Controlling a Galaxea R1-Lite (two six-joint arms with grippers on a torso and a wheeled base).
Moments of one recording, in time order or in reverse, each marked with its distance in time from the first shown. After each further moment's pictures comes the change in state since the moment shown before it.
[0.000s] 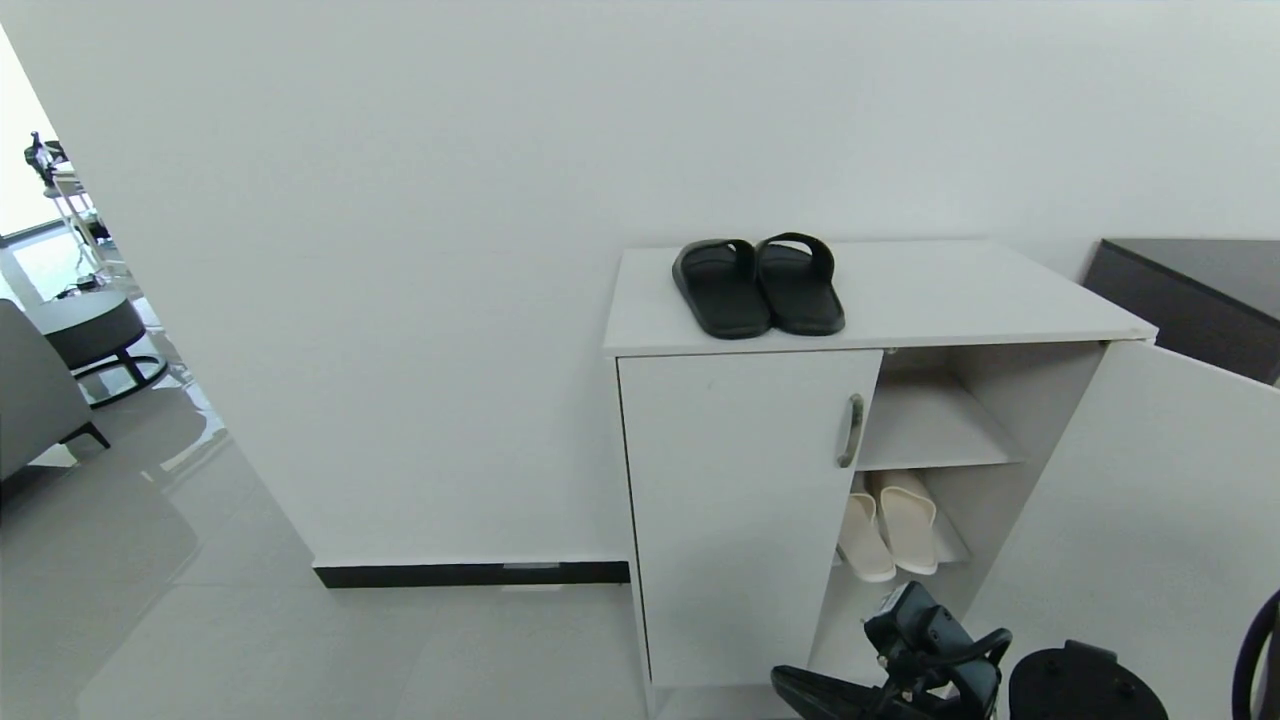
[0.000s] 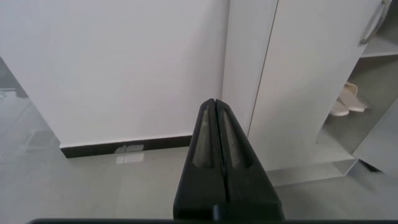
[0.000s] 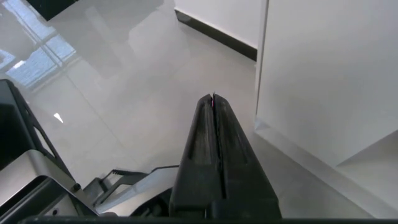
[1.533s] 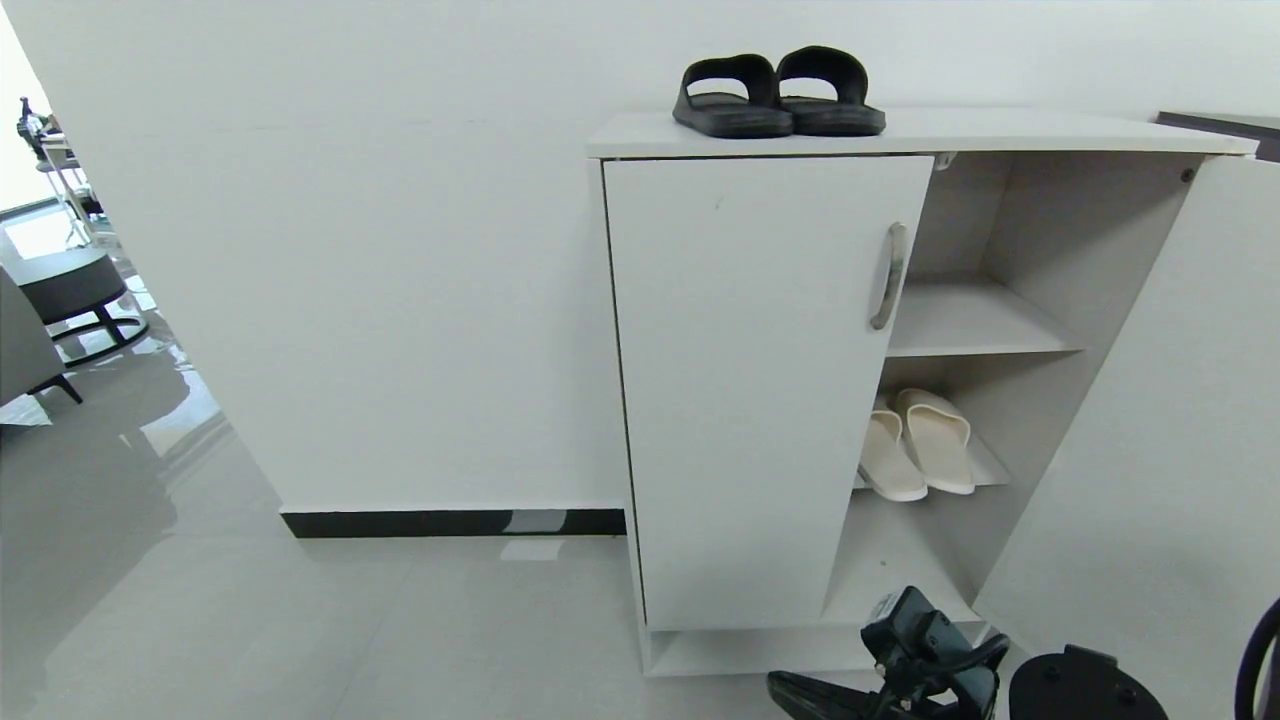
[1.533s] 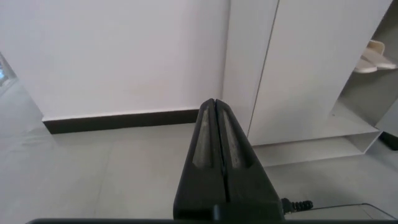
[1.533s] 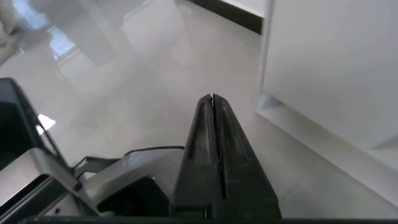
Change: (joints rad) left arm 0.000 0.000 0.000 0.000 -0.001 0.000; right arm 0.000 -0.004 0.000 -0.001 -0.001 -0.004
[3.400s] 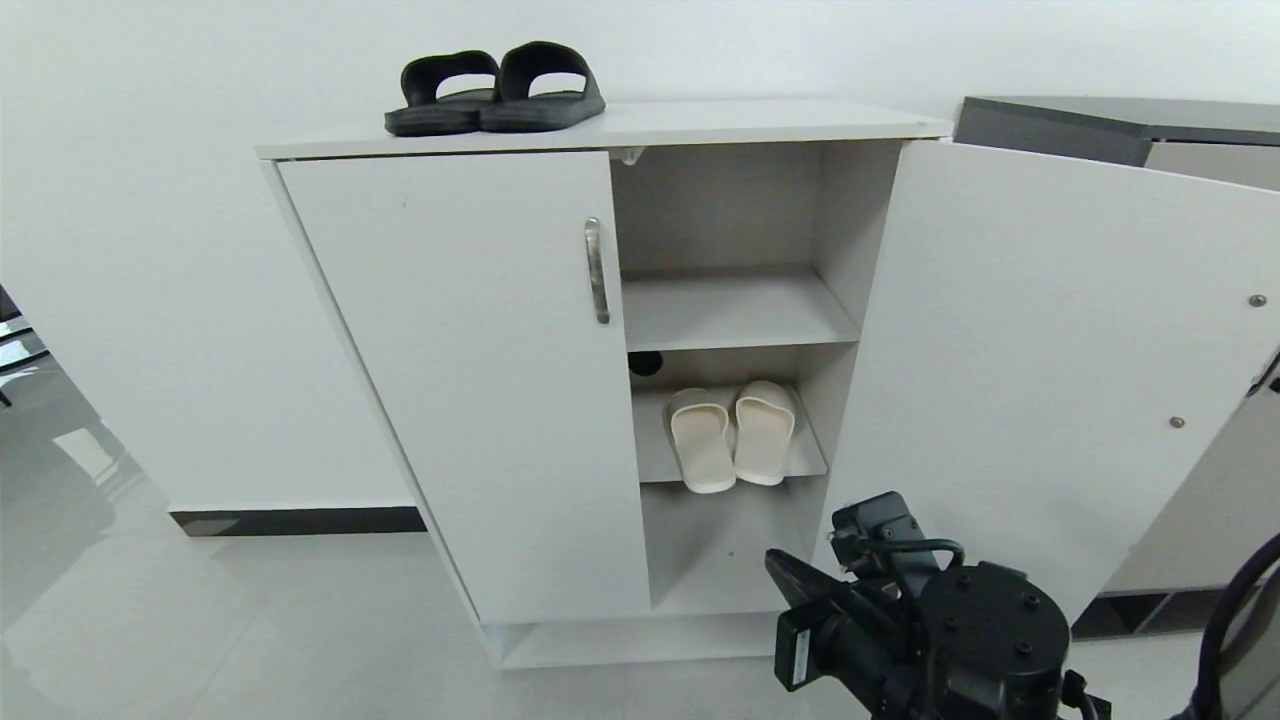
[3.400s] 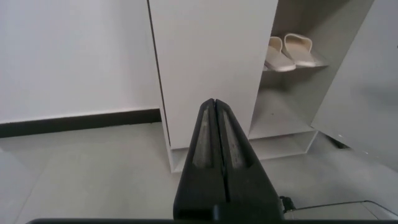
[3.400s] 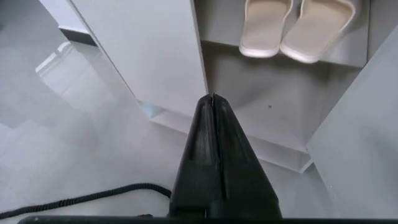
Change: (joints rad) left arm 0.000 0.000 0.000 -0.001 0.000 0.007; right arm 0.004 -0.013 -0.279 0.209 -0.361 0.016
